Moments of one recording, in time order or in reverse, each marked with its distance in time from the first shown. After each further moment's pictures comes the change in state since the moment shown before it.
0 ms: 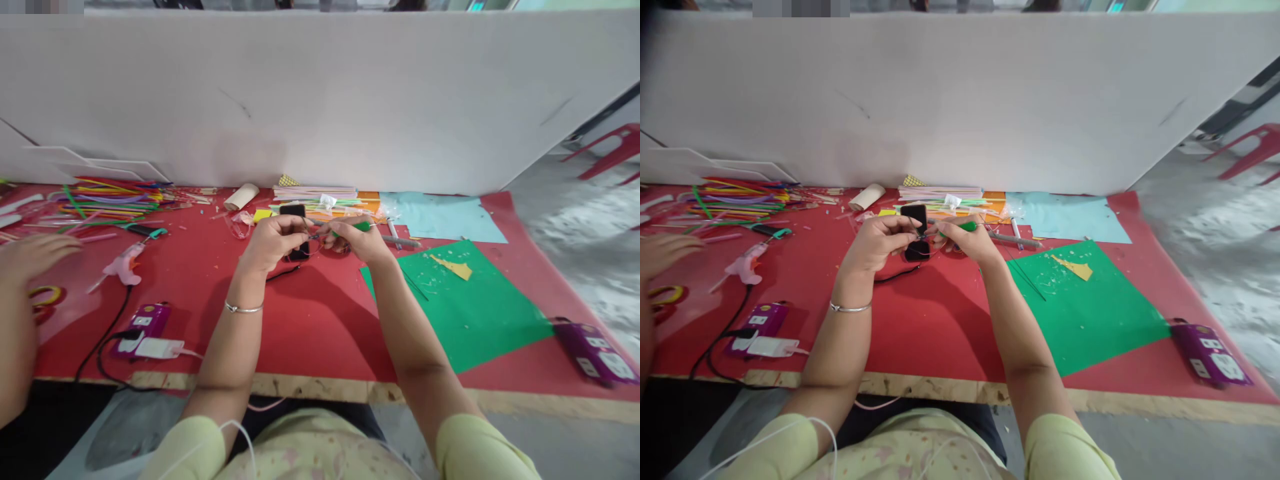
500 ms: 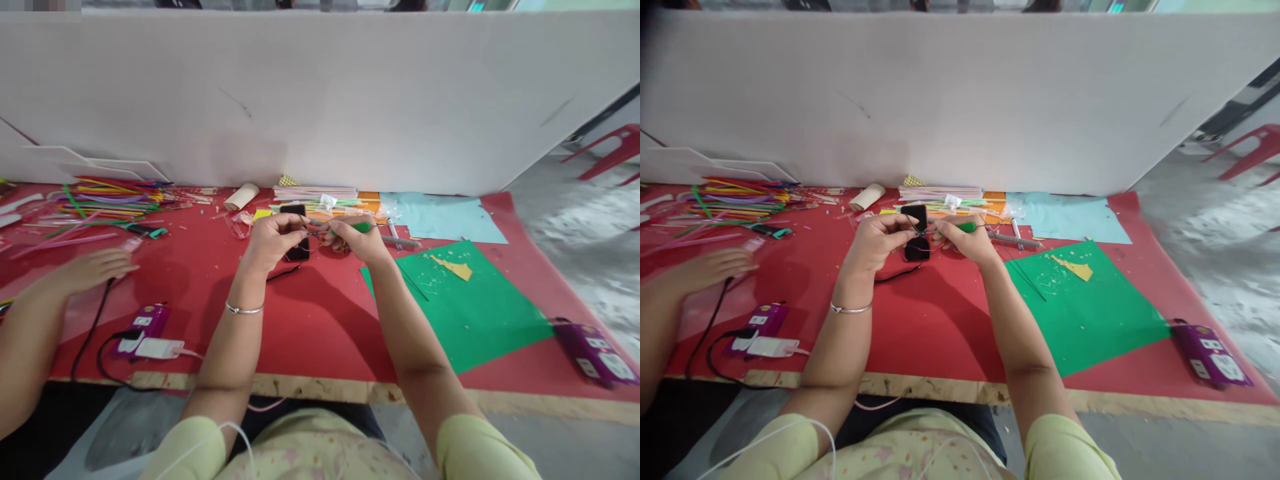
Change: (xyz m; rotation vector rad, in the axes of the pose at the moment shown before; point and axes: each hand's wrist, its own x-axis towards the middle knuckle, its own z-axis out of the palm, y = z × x) left_hand 0.003 -0.007 0.000 0.025 0.104 0.065; right_hand 0.001 0.000 0.006 -0.029 0.057 -0.058
